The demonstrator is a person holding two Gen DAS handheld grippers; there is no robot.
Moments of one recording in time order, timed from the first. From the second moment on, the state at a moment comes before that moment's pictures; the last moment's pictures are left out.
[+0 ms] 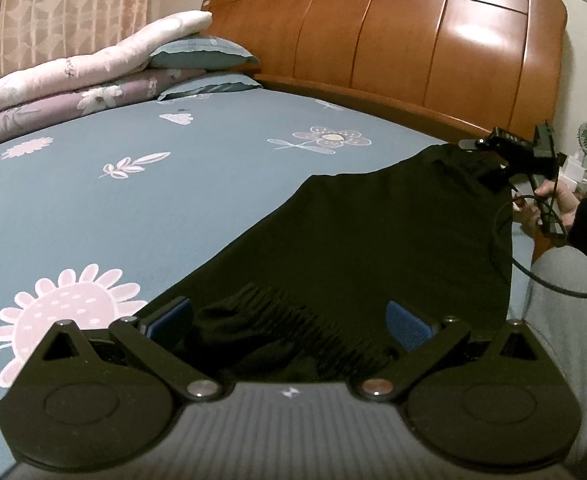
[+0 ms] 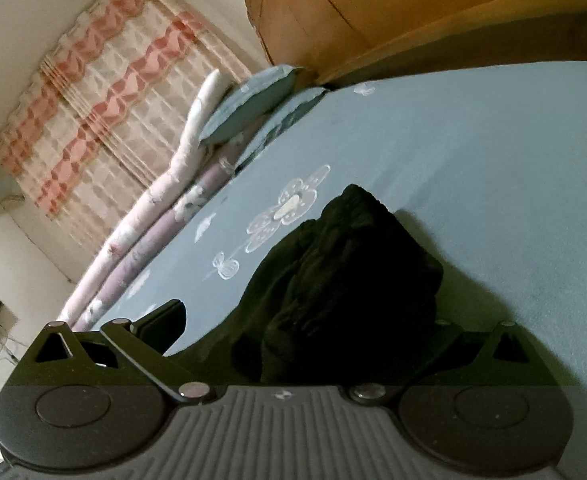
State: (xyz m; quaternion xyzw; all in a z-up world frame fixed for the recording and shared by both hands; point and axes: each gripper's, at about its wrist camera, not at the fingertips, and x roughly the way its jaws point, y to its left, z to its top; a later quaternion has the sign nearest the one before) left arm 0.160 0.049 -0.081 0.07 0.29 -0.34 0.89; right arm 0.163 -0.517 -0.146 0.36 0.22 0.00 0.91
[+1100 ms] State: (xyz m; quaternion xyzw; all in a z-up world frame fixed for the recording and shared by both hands) left arm 0.153 0.062 -0.064 0.04 0.26 -0.34 0.90; right arm 0.158 -0.488 -0.090 0.31 0.27 -0.06 0.91
